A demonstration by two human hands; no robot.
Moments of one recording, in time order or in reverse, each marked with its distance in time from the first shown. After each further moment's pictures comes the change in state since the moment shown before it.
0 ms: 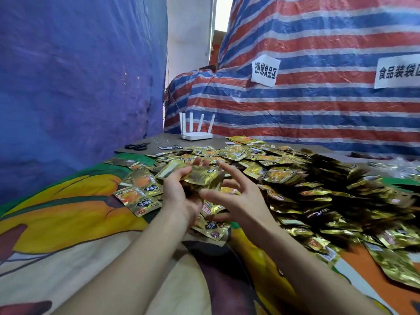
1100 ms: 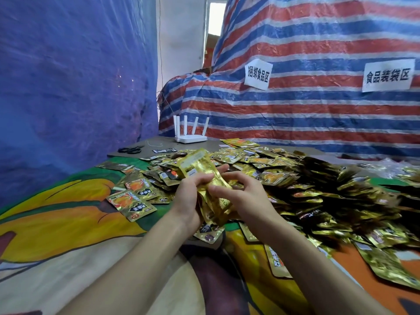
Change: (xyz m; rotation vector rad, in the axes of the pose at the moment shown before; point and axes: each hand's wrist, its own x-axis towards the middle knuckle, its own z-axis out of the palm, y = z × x) left_hand -0.013 -0.016 0.006 0.474 -0.192 -0.139; right_hand 0.009 -0.007 -0.017 -0.141 0.082 0.063
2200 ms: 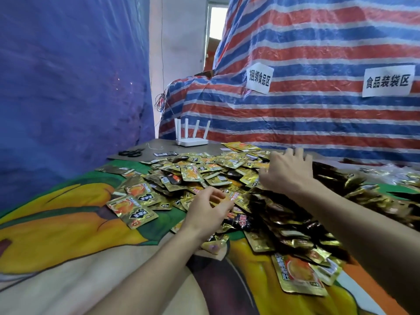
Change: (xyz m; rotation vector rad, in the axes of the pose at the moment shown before) left_hand 0.011 -0.024 -0.011 0.999 0.173 0.253; right_hand 0.071 -0.033 -0.065 -1.539 0.304 -0.012
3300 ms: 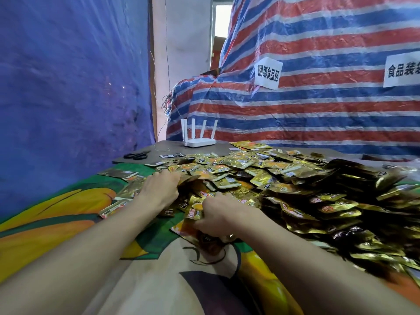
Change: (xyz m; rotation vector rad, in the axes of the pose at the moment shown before) left_hand 0.098 -0.049 -0.096 1.300 0.133 0.157; right_hand -0.028 -0.116 0.056 0.180 -0.459 -0.525
